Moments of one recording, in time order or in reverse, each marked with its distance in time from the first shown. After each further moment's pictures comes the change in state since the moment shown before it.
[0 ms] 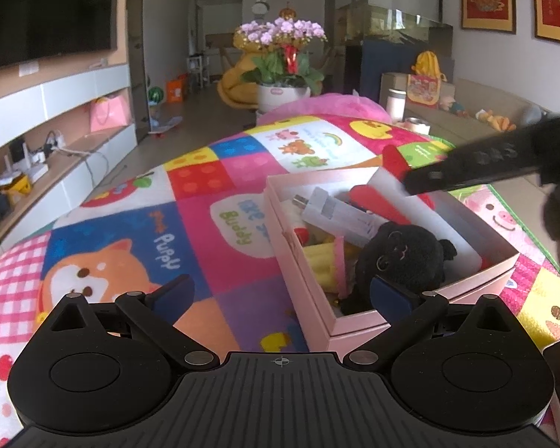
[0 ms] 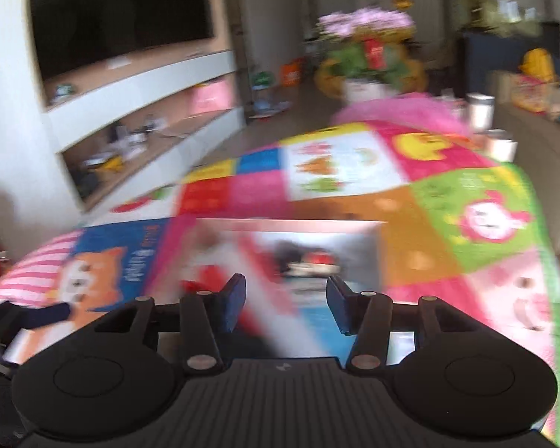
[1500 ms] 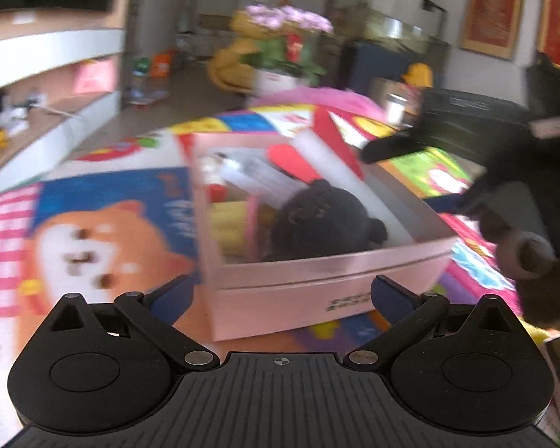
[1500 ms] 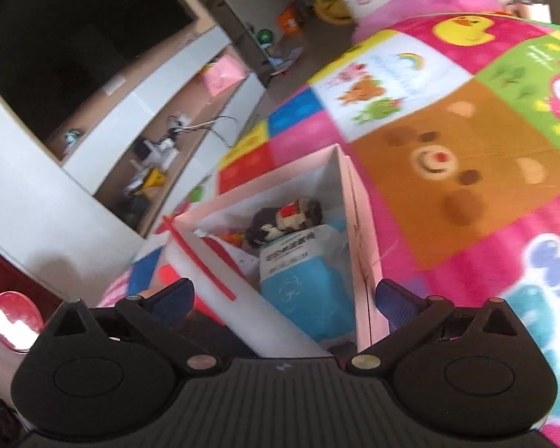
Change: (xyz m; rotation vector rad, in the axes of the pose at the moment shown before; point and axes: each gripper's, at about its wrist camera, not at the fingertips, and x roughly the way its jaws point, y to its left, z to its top) left arm 0.014 0.069 -0.024 -0.133 0.026 -0.109; right arm 0.091 -0.004 0.005 0.361 0.137 0.213
